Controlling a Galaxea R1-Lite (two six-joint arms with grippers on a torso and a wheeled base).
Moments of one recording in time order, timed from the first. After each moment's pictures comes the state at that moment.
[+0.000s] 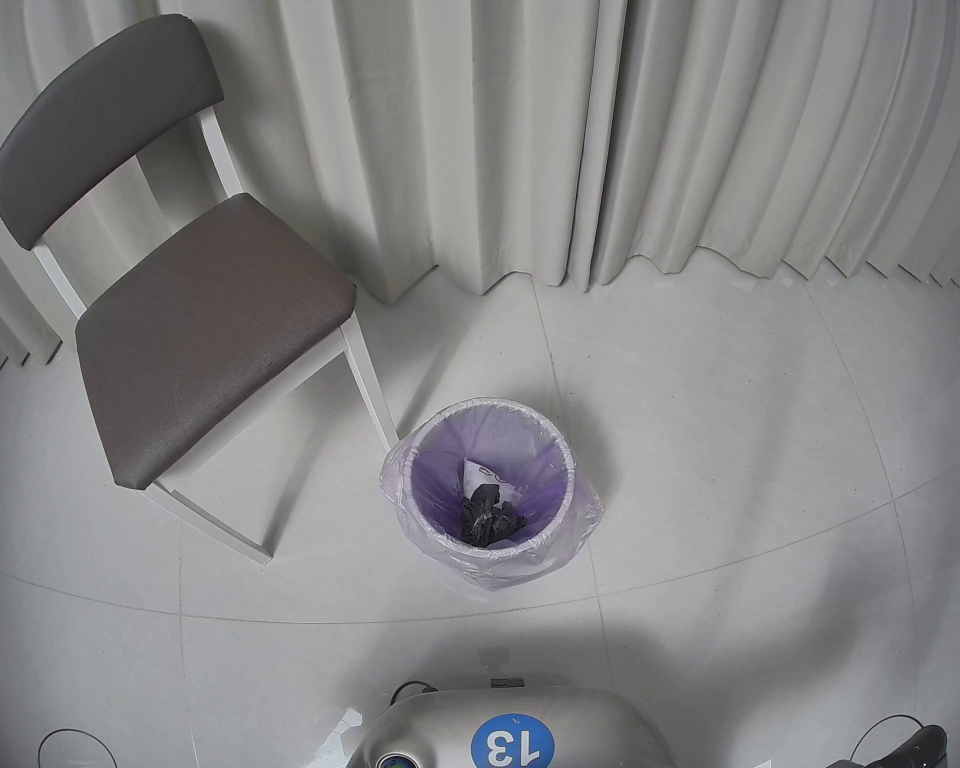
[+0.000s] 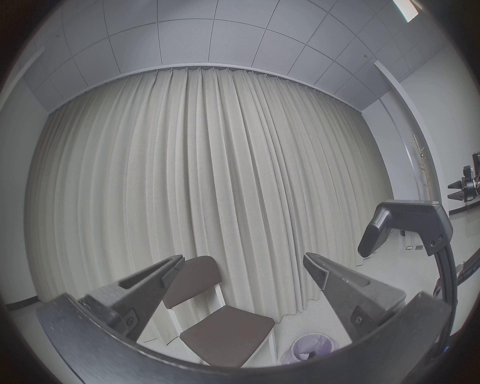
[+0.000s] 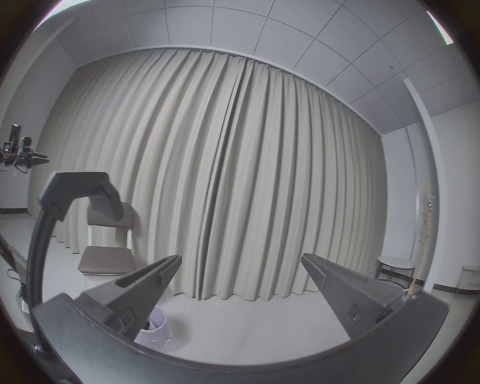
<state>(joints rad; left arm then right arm) -0.13 0.22 -1.42 0.57 -0.09 0.24 -0.01 0.03 -1.60 1.00 -0.06 -0.17</state>
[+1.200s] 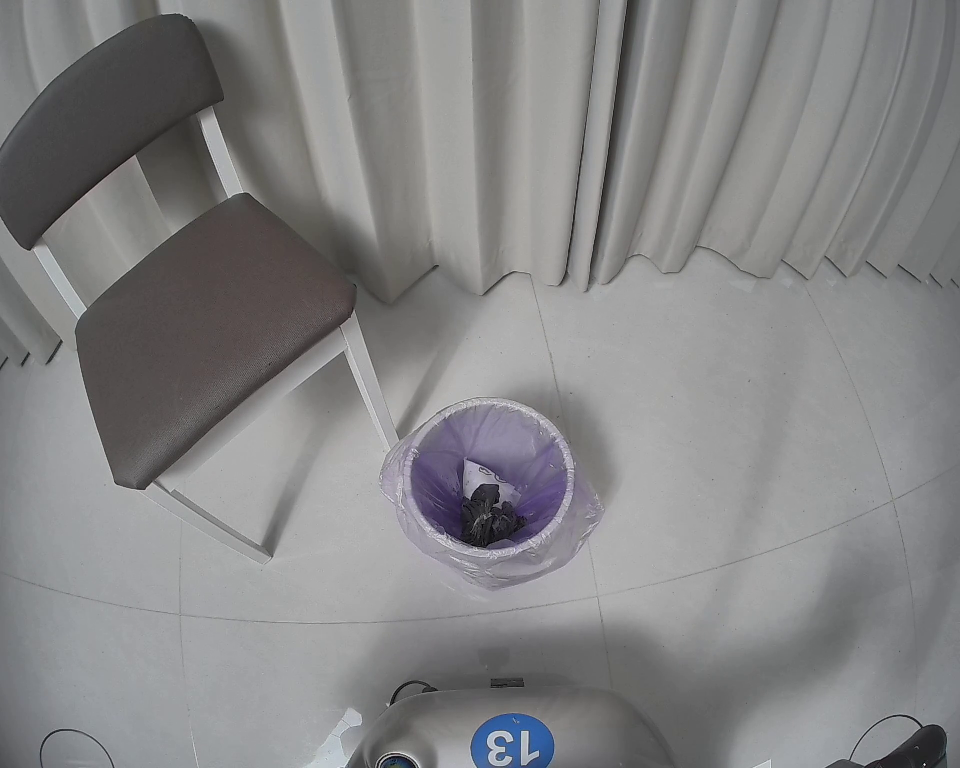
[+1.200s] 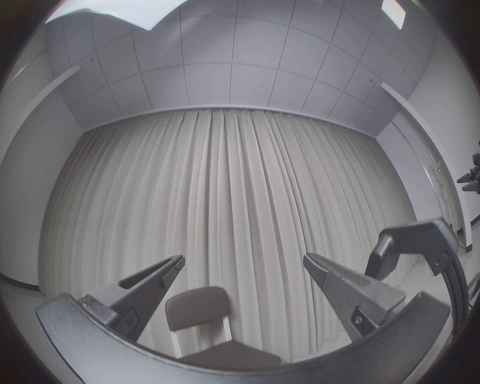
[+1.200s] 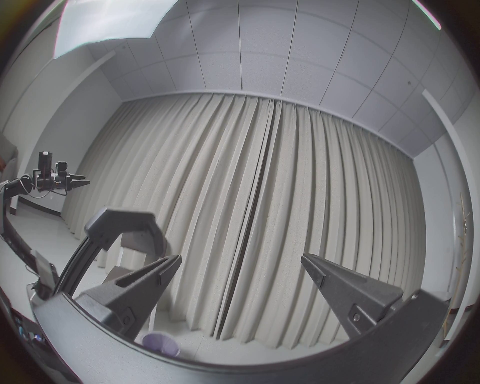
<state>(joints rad) 0.00 0.01 -1.06 0.08 -0.07 0.08 0.00 0.01 -1.57 0.71 0.20 -0.20</state>
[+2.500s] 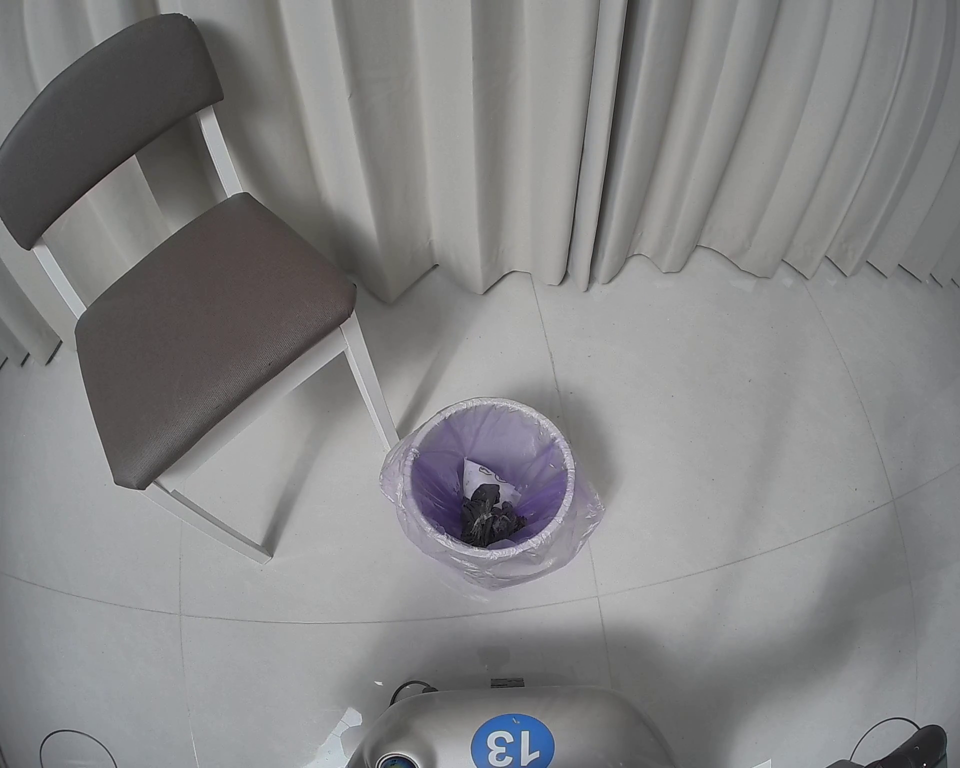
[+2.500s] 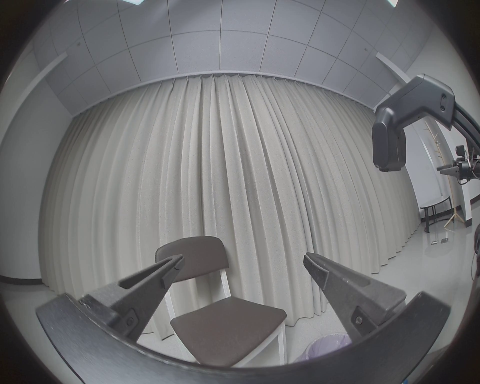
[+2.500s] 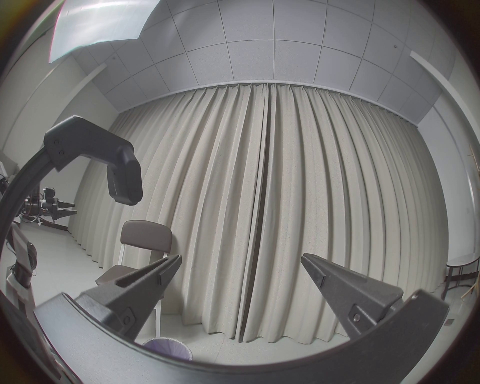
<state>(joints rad) 0.00 0.01 -0.07 -0.68 -0.07 0.13 0.00 0.01 -0.23 -0.59 0.26 -0.06</state>
